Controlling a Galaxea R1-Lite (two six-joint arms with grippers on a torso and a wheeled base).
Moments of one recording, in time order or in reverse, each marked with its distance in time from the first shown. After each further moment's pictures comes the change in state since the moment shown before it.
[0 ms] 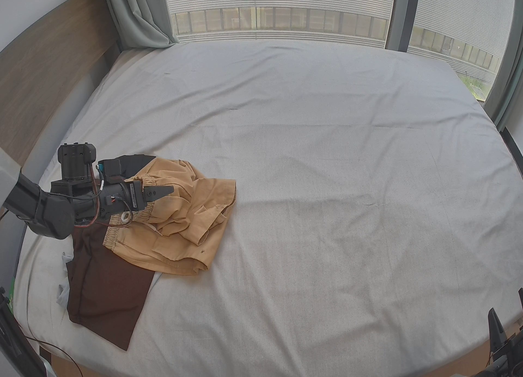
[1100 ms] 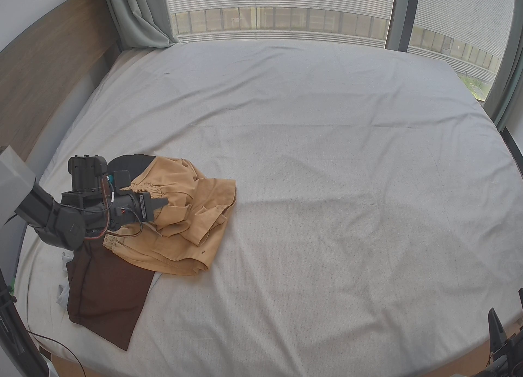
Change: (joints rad) left arm -0.029 0.060 0.047 -0.086 -0.002 -0.022; right arm 0.000 0.000 0.000 0.000 0.000 0.001
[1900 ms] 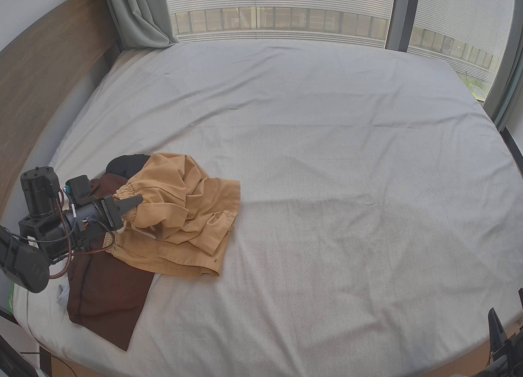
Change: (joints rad) left arm 0.030 -0.294 0.380 -0.306 -0.007 -0.212; right arm -0.001 0.000 0.000 0.000 0.001 0.002
